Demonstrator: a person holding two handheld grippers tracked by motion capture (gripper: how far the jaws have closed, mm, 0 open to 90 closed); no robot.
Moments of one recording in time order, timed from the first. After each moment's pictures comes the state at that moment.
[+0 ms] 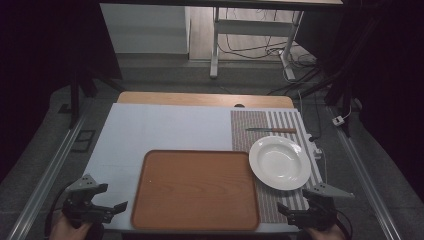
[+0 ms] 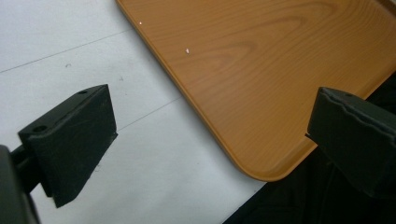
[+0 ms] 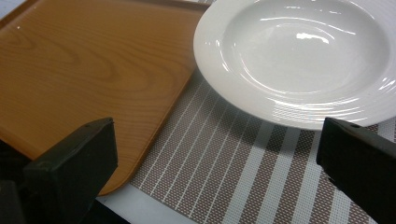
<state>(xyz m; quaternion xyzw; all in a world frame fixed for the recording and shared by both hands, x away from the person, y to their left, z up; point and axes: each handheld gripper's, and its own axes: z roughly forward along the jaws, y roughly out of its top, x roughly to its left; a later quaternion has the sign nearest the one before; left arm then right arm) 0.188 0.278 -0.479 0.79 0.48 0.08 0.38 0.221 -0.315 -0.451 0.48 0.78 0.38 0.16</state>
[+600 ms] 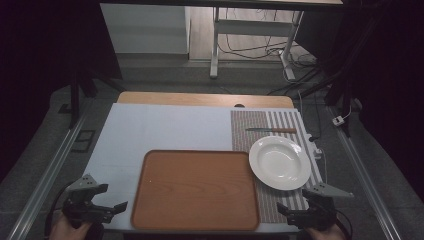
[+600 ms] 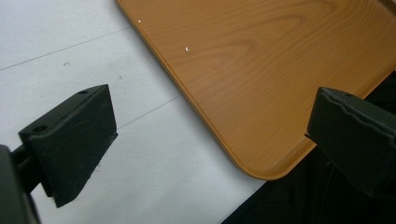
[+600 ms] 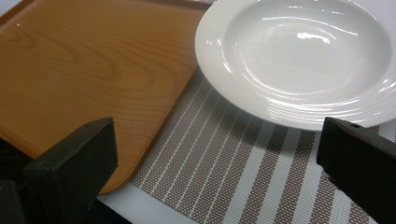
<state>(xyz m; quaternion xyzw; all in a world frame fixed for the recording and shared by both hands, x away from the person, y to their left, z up) 0.189 0.277 -0.480 0.79 0.48 0.08 0.38 0.220 -0.314 -0.451 0.47 0.78 0.38 0.16</state>
